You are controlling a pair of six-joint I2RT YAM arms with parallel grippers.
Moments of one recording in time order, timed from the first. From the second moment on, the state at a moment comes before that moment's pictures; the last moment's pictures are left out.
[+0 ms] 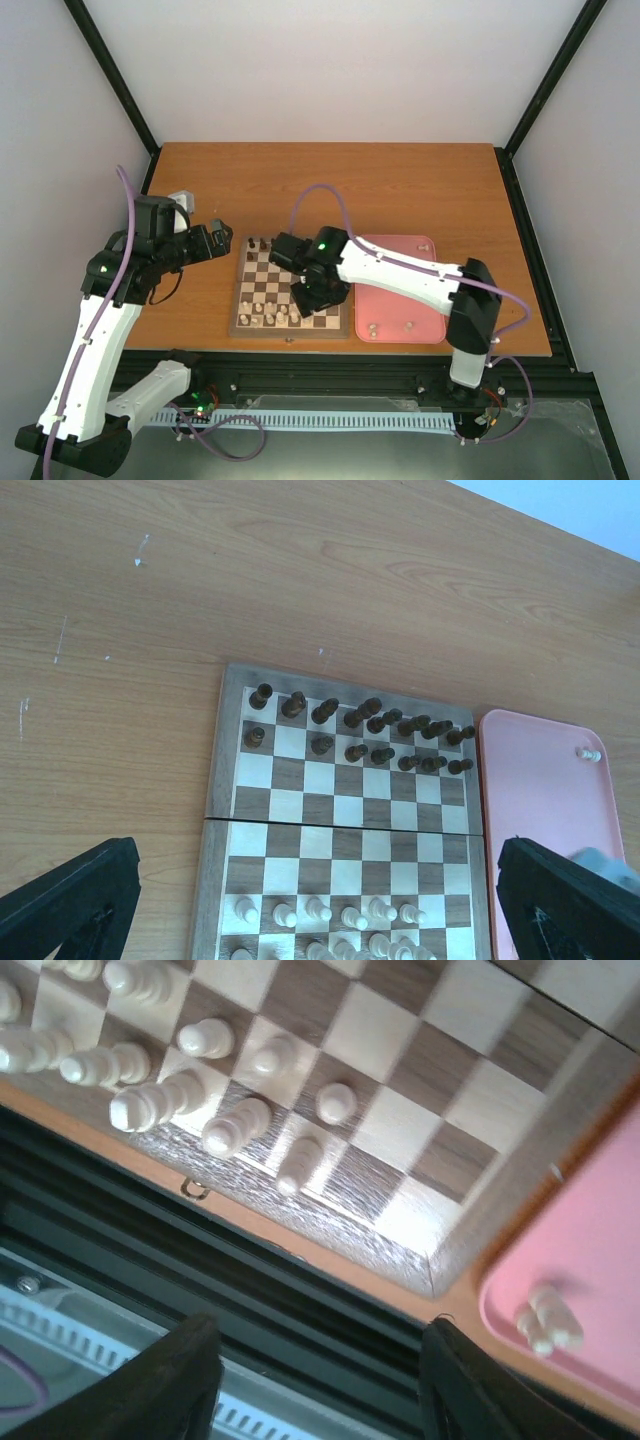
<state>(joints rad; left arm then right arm) -0.24 0.89 1.23 -1.09 0.06 -0.47 1.13 1.85 1.65 -1.27 -0.07 0.65</state>
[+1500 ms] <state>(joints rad) -0.24 0.90 1.21 -1.08 0.08 -0.47 0.61 1.42 0.81 -1.09 -0.08 0.68</state>
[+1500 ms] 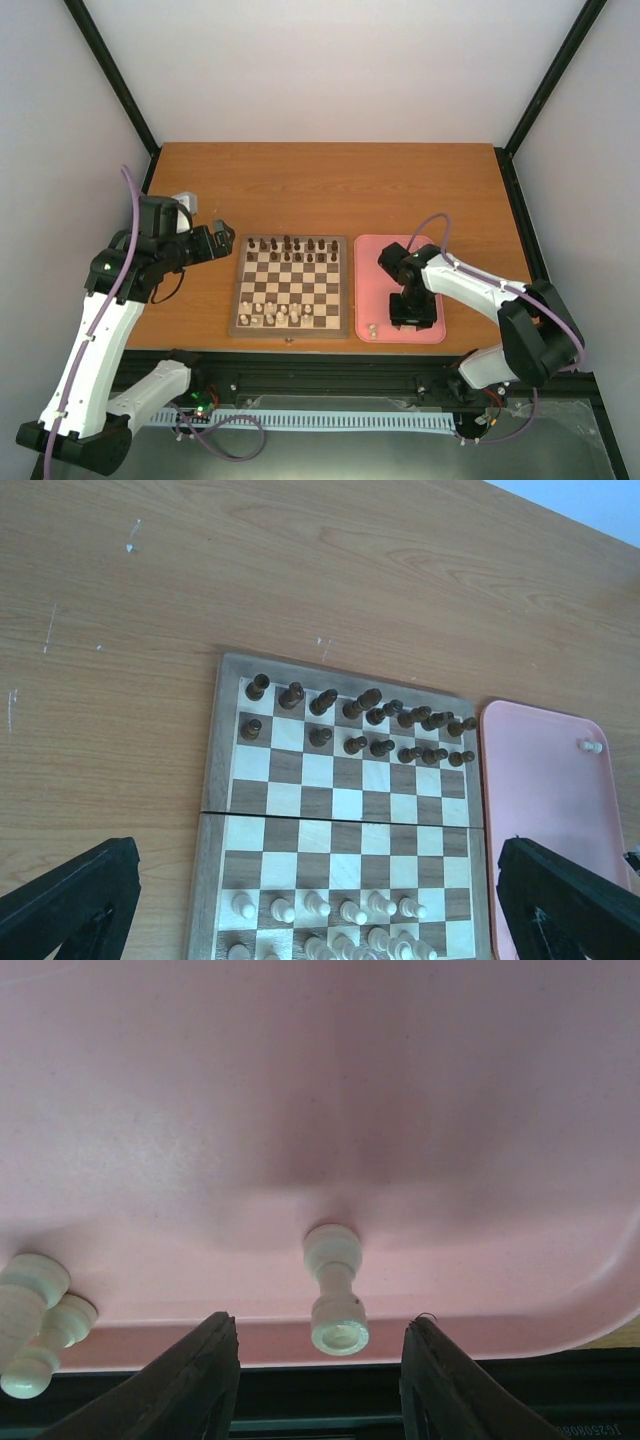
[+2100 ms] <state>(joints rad) -0.24 0.90 1.20 -1.08 0.08 -0.47 0.57 1.45 0.78 -1.06 -0.09 0.64</state>
